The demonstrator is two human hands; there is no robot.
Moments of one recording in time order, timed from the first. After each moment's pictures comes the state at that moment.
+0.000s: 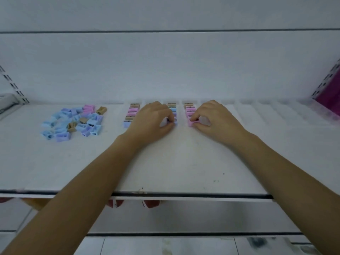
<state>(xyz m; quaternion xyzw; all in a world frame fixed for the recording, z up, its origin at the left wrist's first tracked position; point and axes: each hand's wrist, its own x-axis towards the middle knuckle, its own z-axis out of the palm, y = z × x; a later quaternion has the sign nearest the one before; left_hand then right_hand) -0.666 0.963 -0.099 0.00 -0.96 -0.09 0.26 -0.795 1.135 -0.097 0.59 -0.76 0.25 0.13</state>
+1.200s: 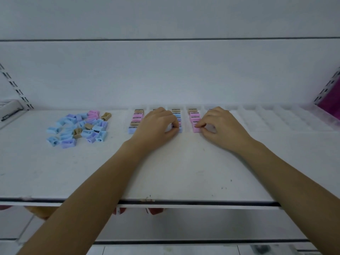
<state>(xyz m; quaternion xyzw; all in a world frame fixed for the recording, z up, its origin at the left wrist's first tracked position) -0.667 0.961 -0.101 0.01 -0.96 -0.11 0.26 -0.796 1.135 -0.101 0.60 -0.73 0.27 0.19</state>
